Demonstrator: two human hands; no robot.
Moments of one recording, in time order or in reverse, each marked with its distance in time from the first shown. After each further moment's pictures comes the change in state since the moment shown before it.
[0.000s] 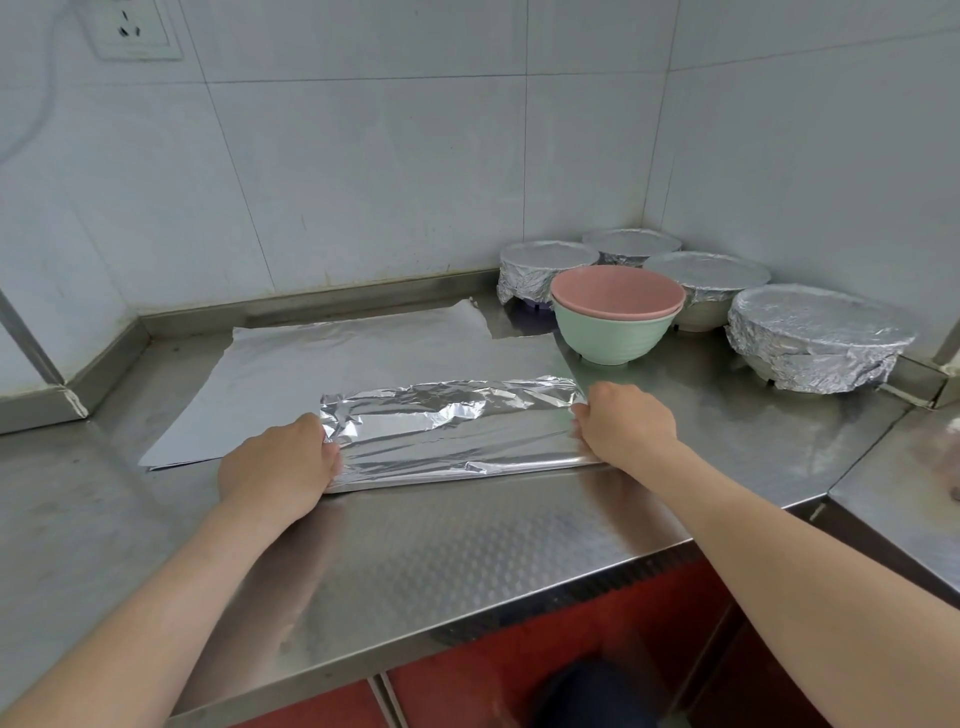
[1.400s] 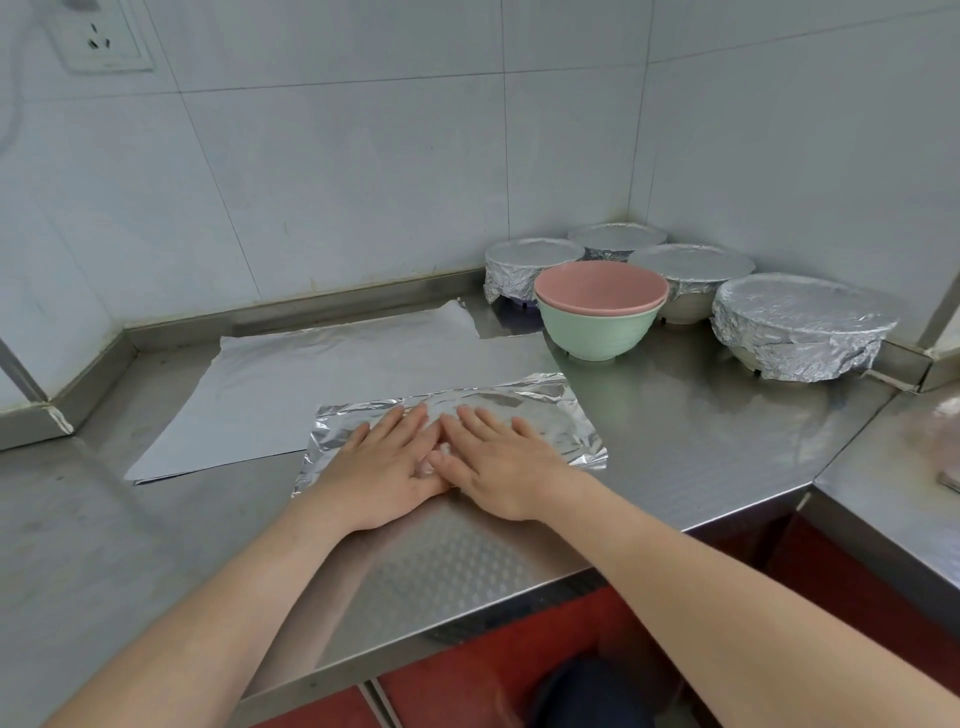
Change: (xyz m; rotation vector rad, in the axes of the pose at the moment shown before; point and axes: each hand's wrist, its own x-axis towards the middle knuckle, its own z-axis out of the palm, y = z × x) left_hand -0.003 0.075 0.016 0.048 -0.390 0.506; right_hand -0.036 -0.066 0.026 0.080 -0.311 -0.515
